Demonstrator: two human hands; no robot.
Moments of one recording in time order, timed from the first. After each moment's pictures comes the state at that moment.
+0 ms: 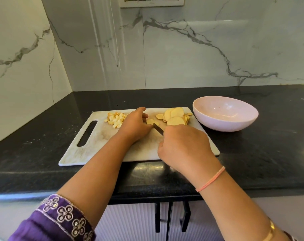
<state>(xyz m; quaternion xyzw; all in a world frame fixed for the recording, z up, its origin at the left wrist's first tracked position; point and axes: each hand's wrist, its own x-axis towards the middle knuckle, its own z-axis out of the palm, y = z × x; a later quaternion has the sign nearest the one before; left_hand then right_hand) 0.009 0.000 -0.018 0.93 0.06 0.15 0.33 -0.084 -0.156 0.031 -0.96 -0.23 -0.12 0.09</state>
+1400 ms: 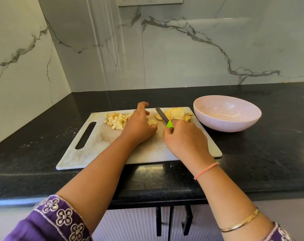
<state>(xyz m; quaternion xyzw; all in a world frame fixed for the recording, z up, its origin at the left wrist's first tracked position) 0.009 -0.010 -0.020 0.93 0.03 0.19 0.32 -0.035 -0.159 -0.003 -0.94 -0.14 -0.17 0.25</state>
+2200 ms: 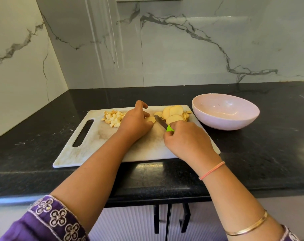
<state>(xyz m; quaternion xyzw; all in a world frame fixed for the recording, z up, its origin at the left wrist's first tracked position) 0.006 -0.008 -0.011 0.94 0.06 0.16 0.28 -0.040 -0.165 0.002 -0.96 -0.17 -0.11 0.22</state>
